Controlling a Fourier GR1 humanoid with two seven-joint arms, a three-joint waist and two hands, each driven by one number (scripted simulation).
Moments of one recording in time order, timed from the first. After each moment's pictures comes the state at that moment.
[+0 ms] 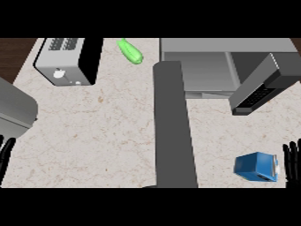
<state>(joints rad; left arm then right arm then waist) 0.44 0.02 0.13 -2.19 0.23 -0.28 -0.13 0.43 -0.06 -0.05 -1.78 -0.11 -0.09 -0.41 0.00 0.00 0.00</state>
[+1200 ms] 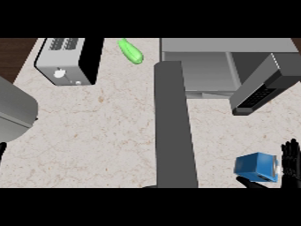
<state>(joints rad) 0.46 0.02 0.18 -2.21 0.28 -0.33 -0.12 0.21 -0.10 -0.23 -1.25 -0.04 -0.12 -0.68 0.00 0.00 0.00</state>
